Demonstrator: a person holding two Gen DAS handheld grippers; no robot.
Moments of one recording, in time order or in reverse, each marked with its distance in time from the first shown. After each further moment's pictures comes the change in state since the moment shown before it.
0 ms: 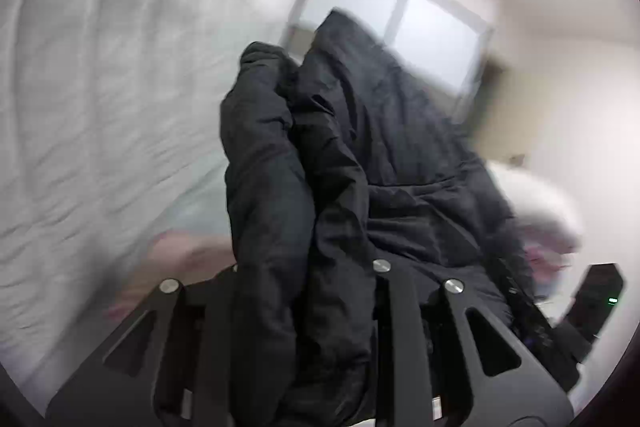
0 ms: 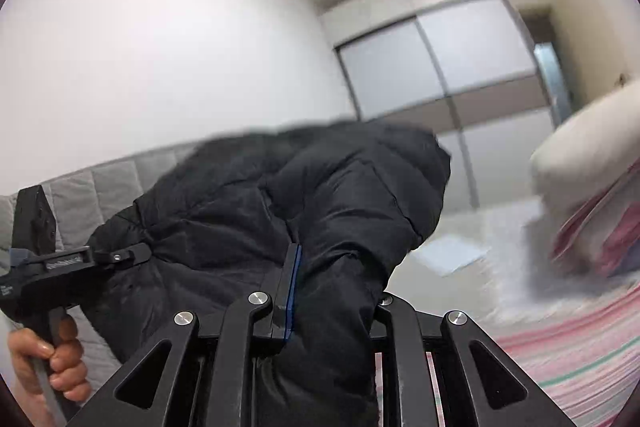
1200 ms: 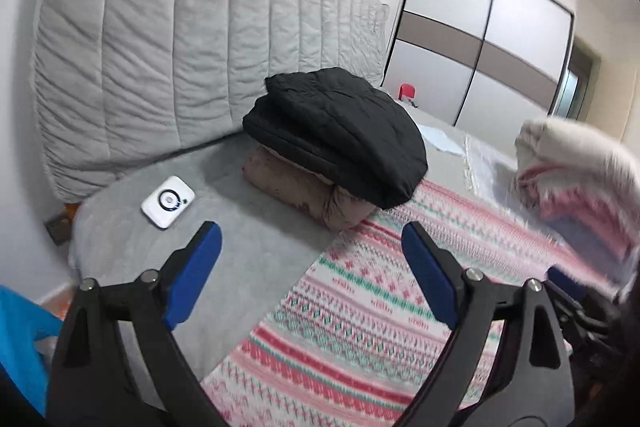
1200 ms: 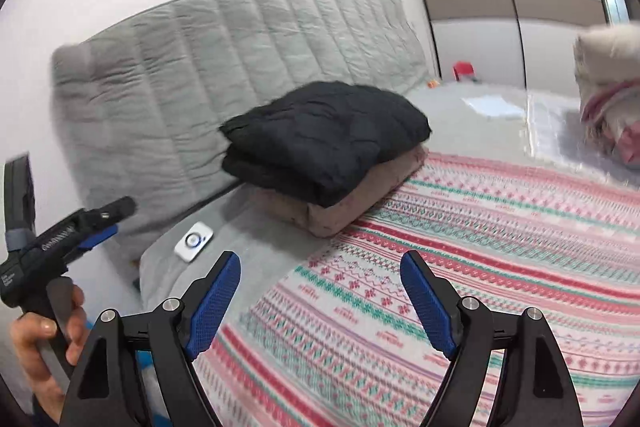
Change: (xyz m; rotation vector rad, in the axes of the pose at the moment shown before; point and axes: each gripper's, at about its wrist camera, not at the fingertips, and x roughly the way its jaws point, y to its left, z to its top) left arm -0.196 -0.054 -0.256 -0.052 -0.069 0.416; right arm -0.199 0.011 -0.146 -0.197 0.399 0.164
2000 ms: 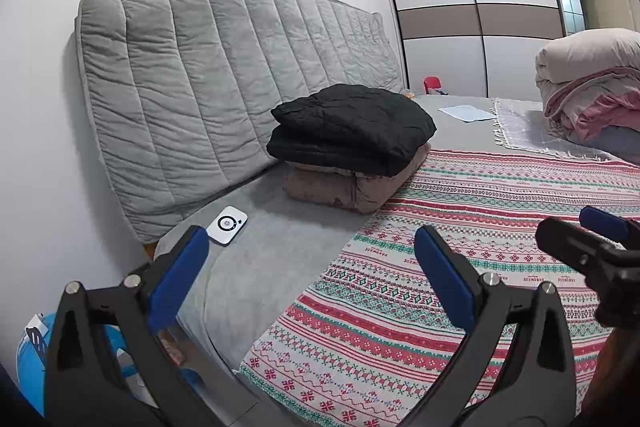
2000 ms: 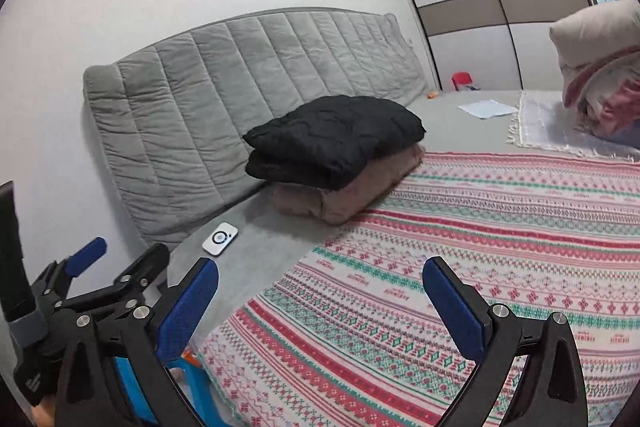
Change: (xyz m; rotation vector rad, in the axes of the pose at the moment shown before) left arm -0.077 -0.069 -0.079 0.296 -0.141 0.227; right arm -0.058 -0.014 -0.059 0.118 -0.060 0.045
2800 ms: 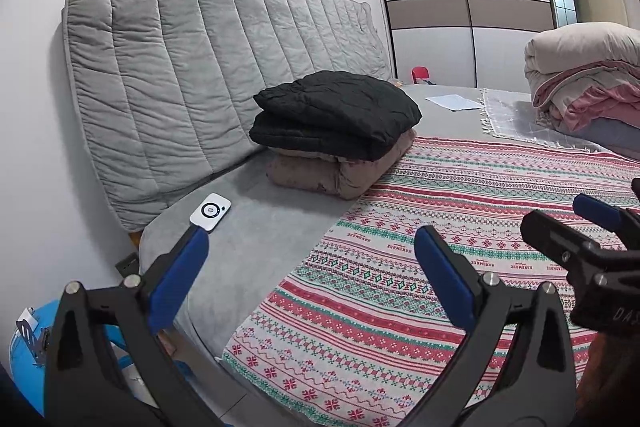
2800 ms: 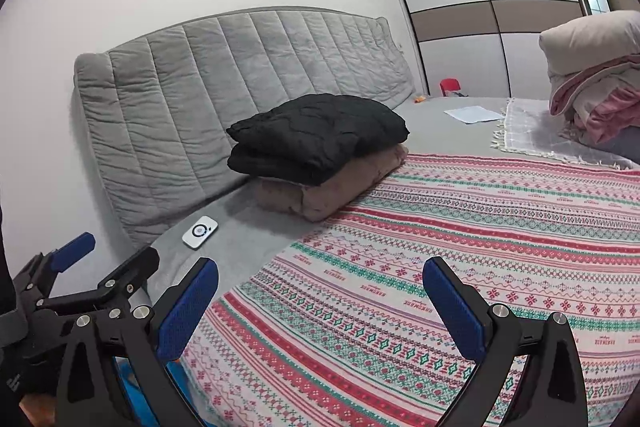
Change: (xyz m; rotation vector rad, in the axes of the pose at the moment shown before) left arm 0.001 -0.012 -0.010 0.001 0.043 -0.041; right arm -0.003 -0.002 -0.009 -0.055 -0.017 -0.064
